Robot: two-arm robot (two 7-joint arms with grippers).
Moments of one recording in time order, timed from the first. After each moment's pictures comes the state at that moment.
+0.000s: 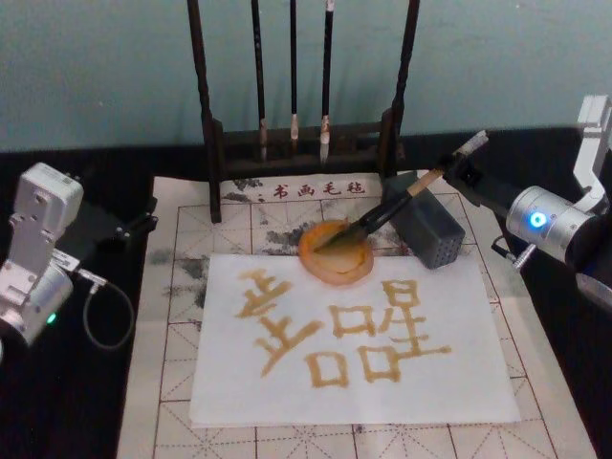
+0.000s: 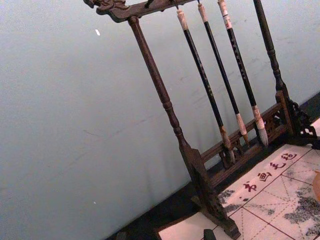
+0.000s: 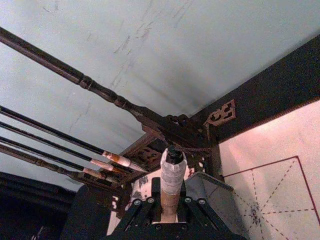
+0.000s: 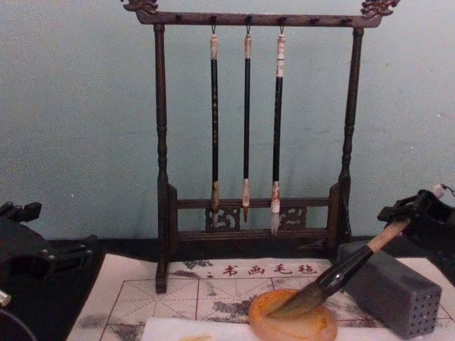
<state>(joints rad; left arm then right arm) -0.20 0.60 0.45 -1.41 -0.25 -0.12 0.03 0.46 0.35 -0.29 -1.12 1.27 0.45 0.17</state>
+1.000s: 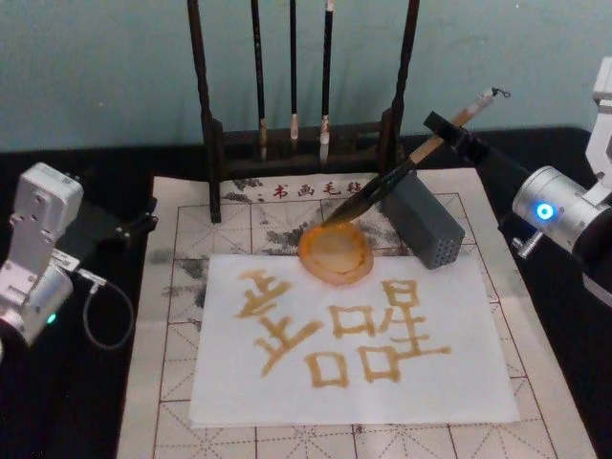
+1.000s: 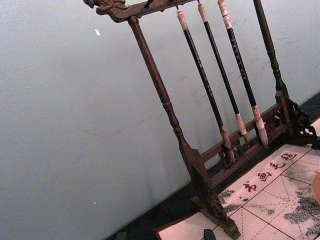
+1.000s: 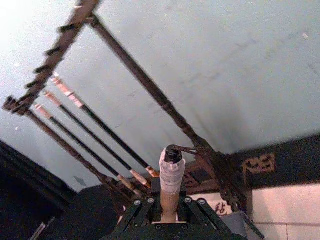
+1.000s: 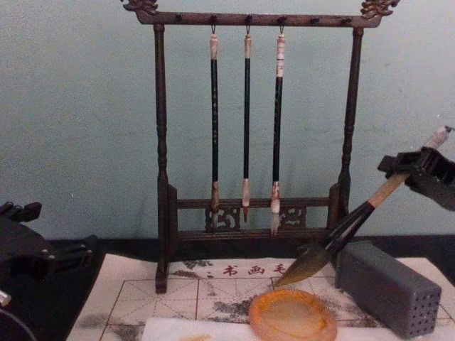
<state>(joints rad) -0.20 0.60 0.45 -1.41 -0.25 -0.12 0.03 0.43 0.44 -0.38 -1.26 1.18 0.24 0.28</state>
